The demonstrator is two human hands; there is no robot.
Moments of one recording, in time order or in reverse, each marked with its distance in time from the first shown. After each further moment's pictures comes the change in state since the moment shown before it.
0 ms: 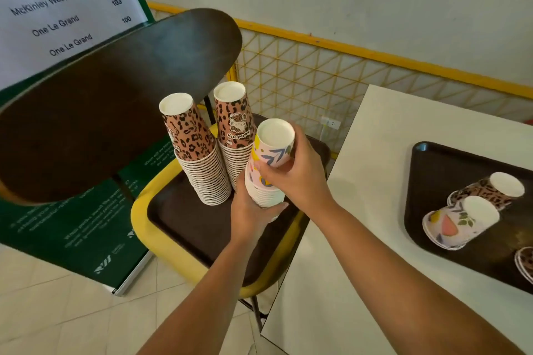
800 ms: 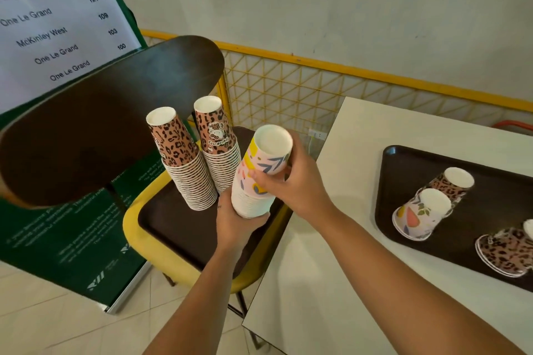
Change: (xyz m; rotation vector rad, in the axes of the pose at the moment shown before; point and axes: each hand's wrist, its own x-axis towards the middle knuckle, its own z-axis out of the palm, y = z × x) left_hand -0.012 0.008 -0.001 -0.038 0.035 -0.097; right_hand -0.021 -0.021 -0.041 0.142 -0.013 -0.053
